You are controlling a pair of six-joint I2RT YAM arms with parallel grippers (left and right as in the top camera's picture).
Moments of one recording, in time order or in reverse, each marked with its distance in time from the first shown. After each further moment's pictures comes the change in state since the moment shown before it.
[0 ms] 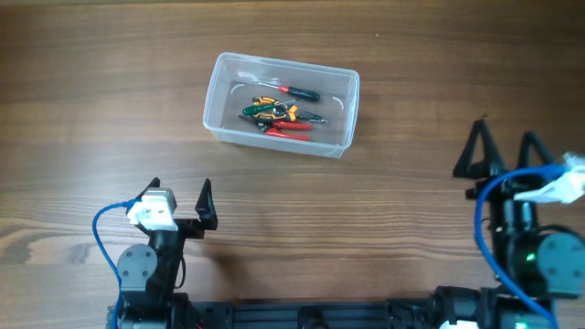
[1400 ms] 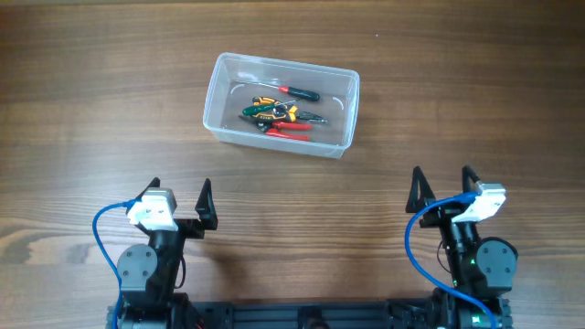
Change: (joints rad) left arm 0.000 0.000 0.000 0.000 0.000 0.000; right arm 0.072 -0.318 -0.511 0.045 -0.069 -0.203
